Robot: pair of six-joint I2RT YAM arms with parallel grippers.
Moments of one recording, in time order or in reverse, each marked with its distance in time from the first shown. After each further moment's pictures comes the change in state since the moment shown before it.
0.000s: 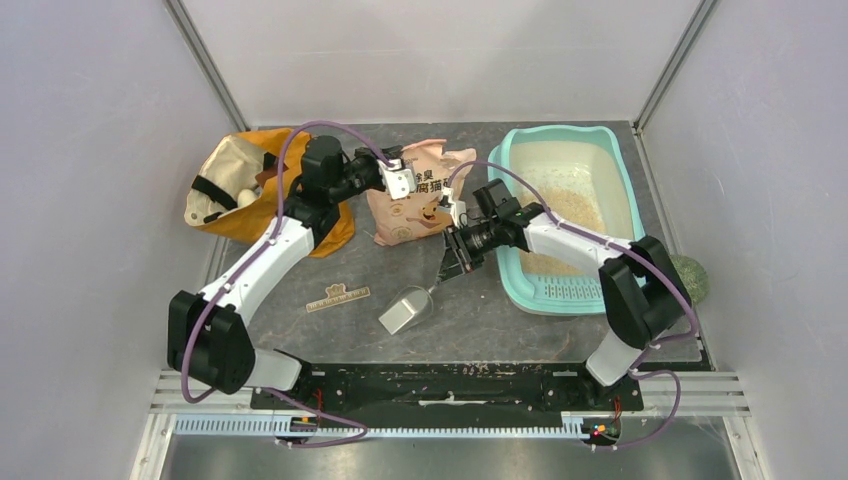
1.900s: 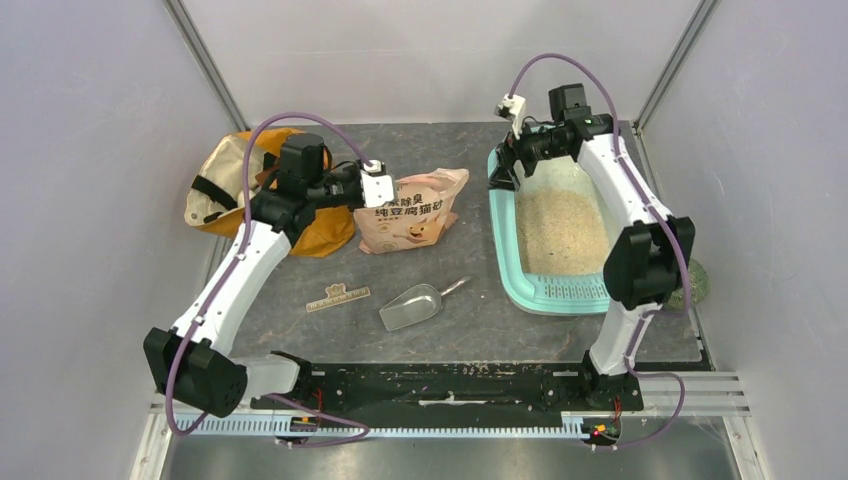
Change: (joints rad) left arm 0.054 -0.122 0.128 -0.548 0.220 -0.043; right arm -0.409 0.179 0.686 -0.389 0.027 -0.776
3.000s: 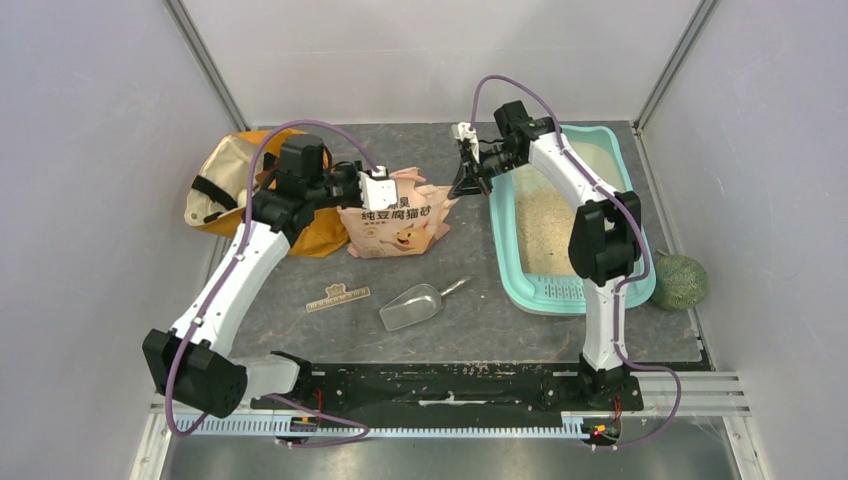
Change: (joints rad) left arm -0.001 -0.001 0.018 -0.071 -0.155 0.141; right arm 0.159 0.308 0.183 -0.180 -0.299 -0.462
